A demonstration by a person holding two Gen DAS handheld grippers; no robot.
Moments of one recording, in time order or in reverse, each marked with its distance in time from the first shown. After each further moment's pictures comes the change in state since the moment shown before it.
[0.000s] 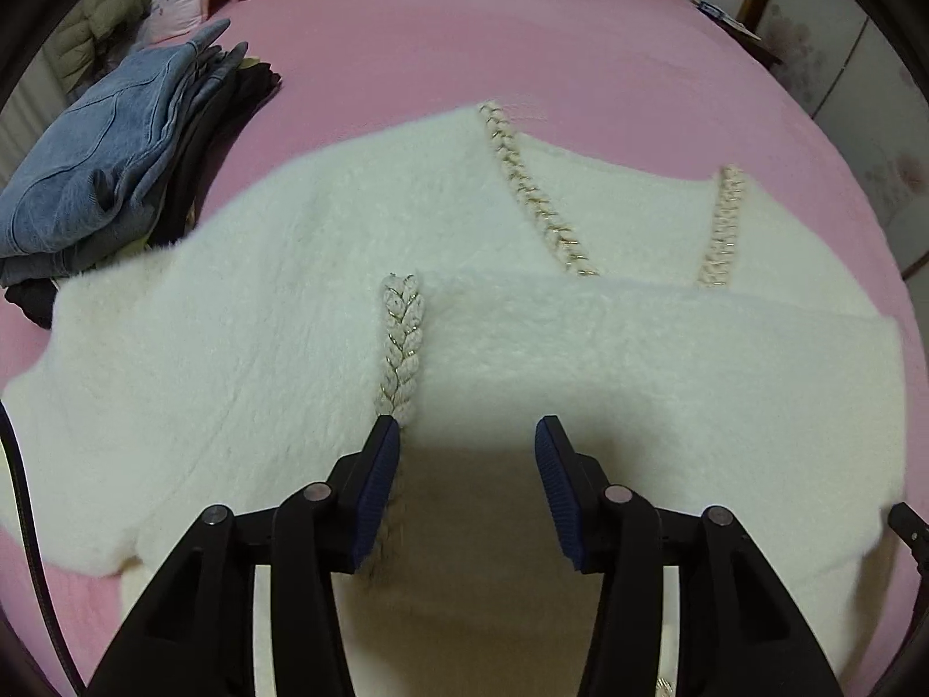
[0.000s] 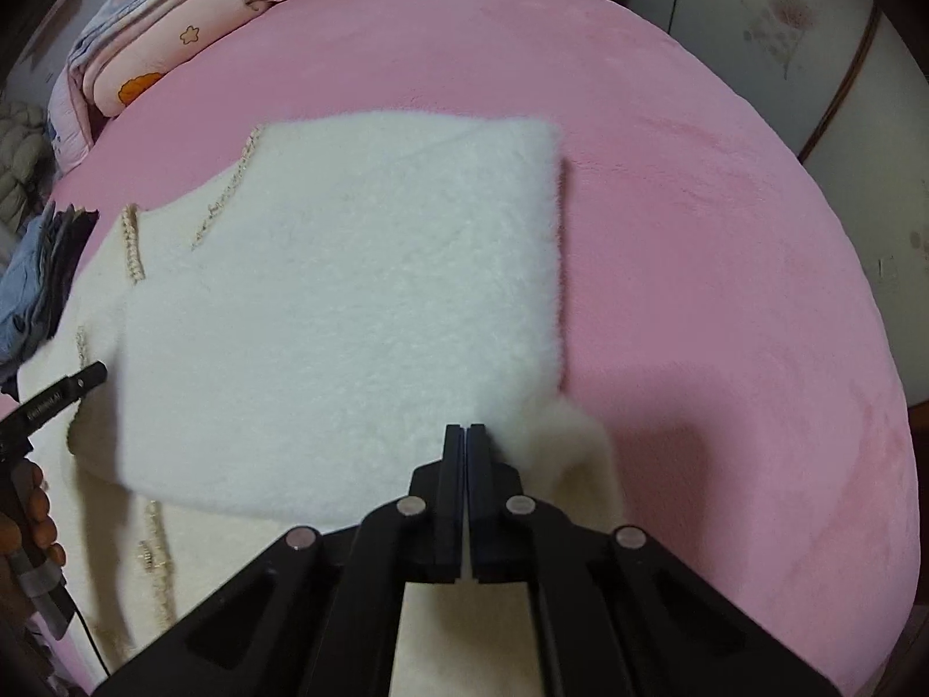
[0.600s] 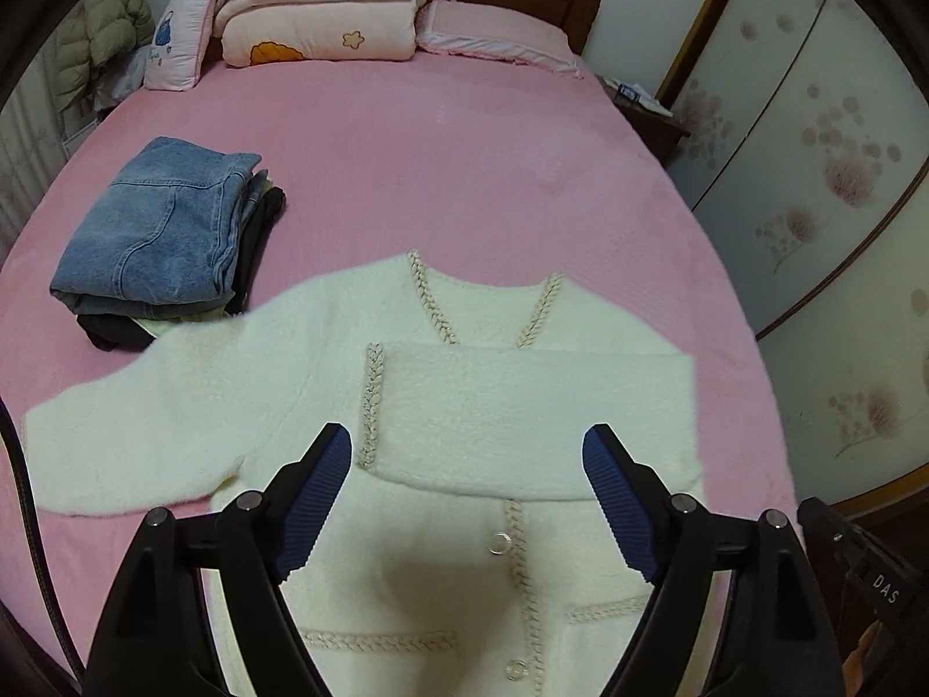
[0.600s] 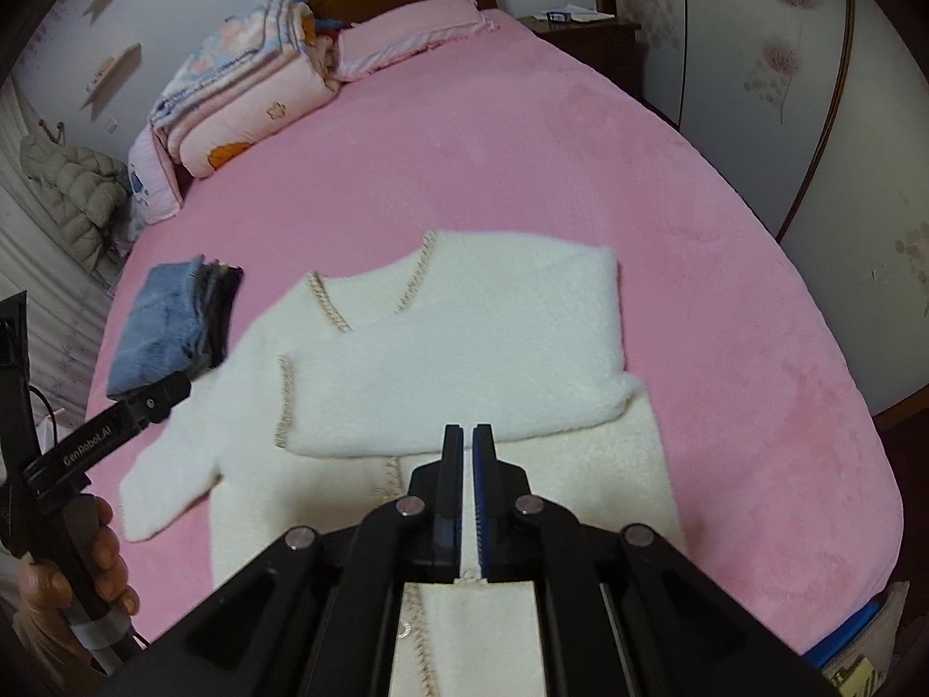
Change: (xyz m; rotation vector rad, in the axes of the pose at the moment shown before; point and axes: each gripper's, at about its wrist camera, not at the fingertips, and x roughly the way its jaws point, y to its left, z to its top) left arm -0.239 0.015 -0.028 -0.016 -0.152 -0.202; right arm -0.215 0.077 -0.032 0.028 -0.149 0.157
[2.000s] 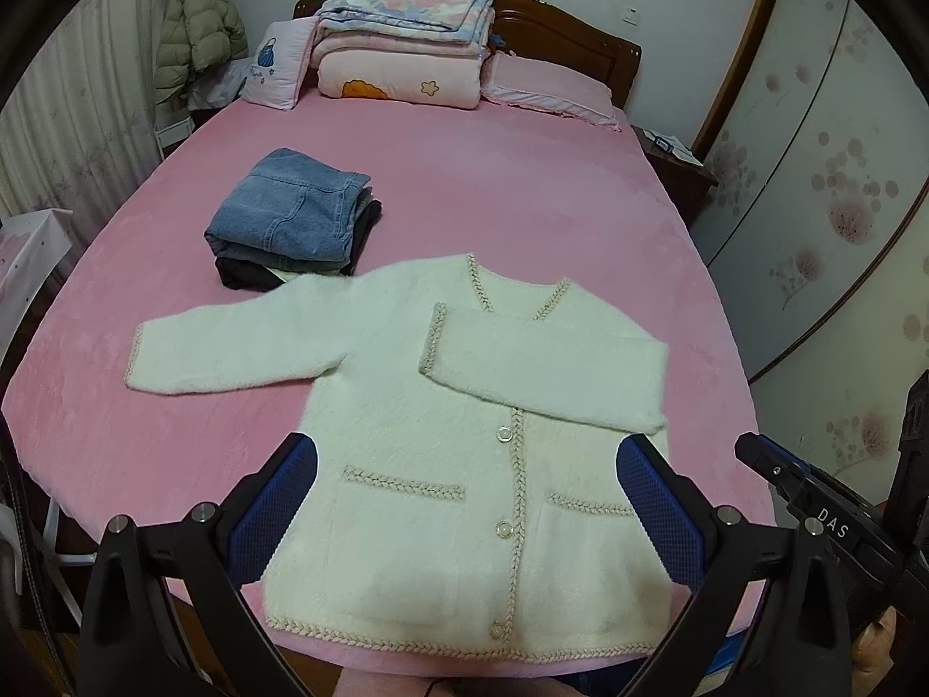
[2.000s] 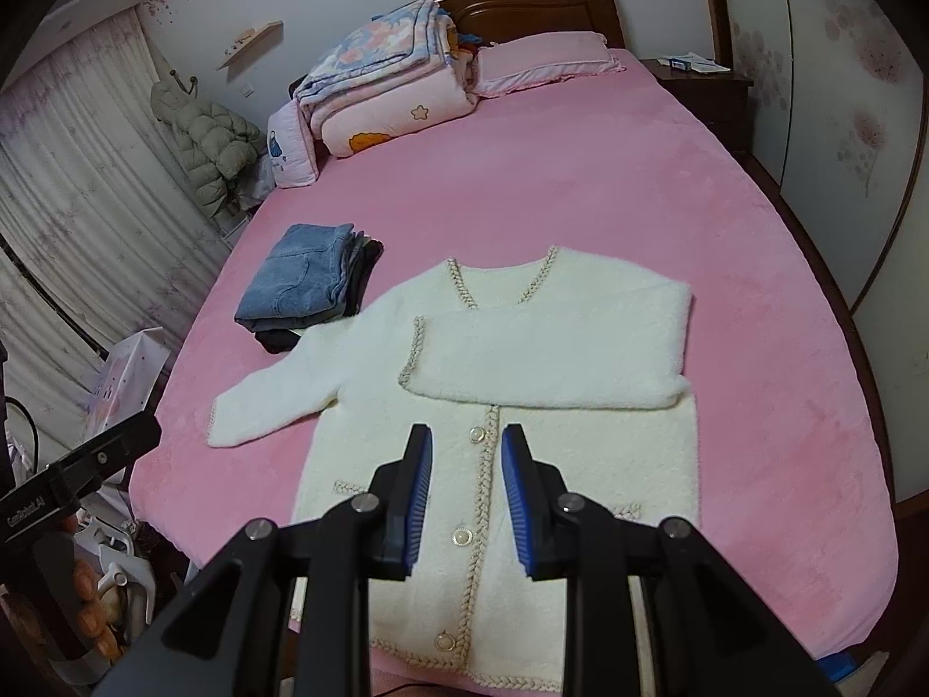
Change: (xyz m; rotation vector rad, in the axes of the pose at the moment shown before) left arm -0.202 -0.019 -0.115 -0.099 -0.106 0.131; right arm -0.112 0.009 -0.052 -0.221 -0.040 0.225
